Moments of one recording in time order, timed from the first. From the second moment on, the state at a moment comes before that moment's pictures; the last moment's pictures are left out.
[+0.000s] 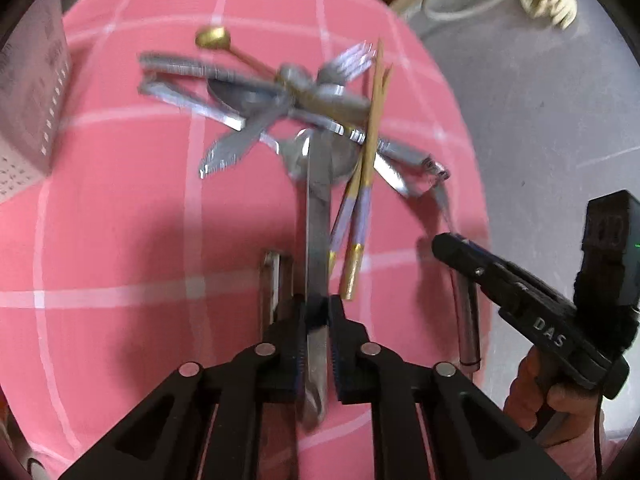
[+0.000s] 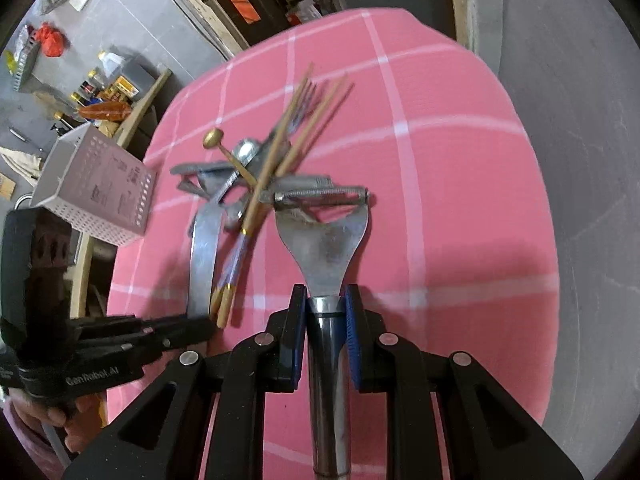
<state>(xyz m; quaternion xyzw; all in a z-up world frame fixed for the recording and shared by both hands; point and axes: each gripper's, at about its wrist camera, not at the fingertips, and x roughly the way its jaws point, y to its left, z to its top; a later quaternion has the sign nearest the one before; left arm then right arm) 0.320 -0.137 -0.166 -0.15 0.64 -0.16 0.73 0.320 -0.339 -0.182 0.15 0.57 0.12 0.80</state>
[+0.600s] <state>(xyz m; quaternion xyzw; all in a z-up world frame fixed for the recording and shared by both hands) 0.355 -0.146 -0.173 -0.16 0.65 -0.23 0.71 0.324 -0.315 -0.191 0.11 0.59 0.08 0.80</state>
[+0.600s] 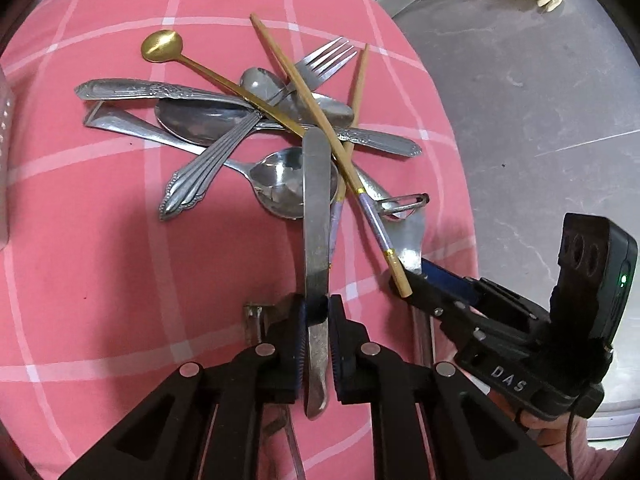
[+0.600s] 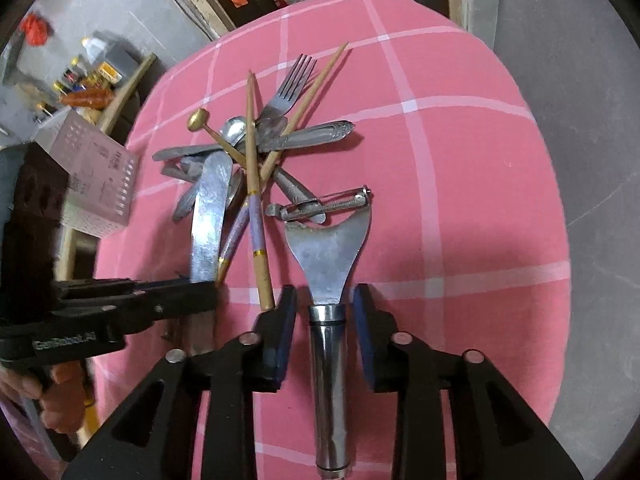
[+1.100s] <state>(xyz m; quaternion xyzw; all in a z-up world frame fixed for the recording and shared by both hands) 0.289 -0.130 -0.132 -0.16 0.54 -0.24 0.79 0.275 -0.316 -0.146 0.16 0.47 0.08 0.86</state>
